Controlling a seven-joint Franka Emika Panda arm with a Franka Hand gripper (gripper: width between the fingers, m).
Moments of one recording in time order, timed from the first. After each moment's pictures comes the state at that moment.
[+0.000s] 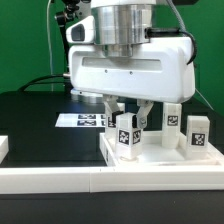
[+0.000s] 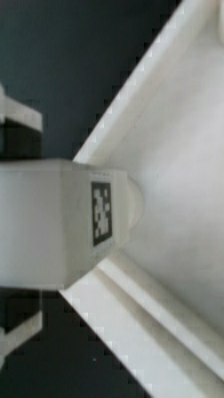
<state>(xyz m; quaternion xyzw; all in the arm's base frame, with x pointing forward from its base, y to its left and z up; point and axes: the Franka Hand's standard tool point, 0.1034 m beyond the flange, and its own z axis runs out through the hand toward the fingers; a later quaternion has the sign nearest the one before) 0.628 0.002 0.086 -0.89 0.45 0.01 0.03</state>
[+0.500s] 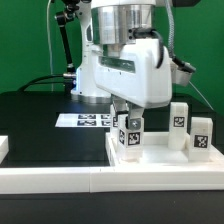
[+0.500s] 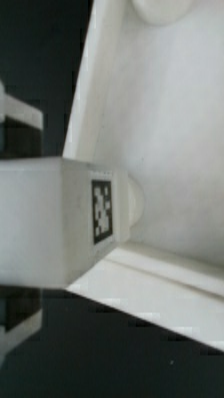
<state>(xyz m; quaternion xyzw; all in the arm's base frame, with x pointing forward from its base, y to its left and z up) 0.628 0.001 0.085 -0.77 0.64 0.01 0.04</state>
